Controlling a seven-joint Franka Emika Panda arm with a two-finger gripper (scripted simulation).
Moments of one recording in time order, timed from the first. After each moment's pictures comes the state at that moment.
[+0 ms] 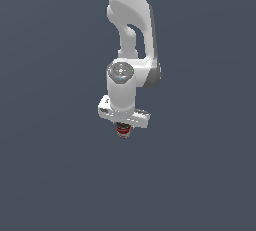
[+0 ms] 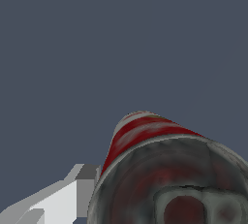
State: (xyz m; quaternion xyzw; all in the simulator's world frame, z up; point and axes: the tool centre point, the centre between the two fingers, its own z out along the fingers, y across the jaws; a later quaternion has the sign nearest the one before) arm 0.021 -0.018 0.103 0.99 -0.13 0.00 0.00
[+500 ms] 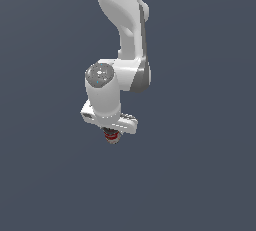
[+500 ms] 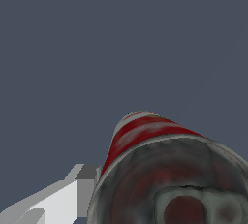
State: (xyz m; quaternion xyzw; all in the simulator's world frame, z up) arm 0.056 -0.066 0.124 0.99 -0.13 0.00 0.00
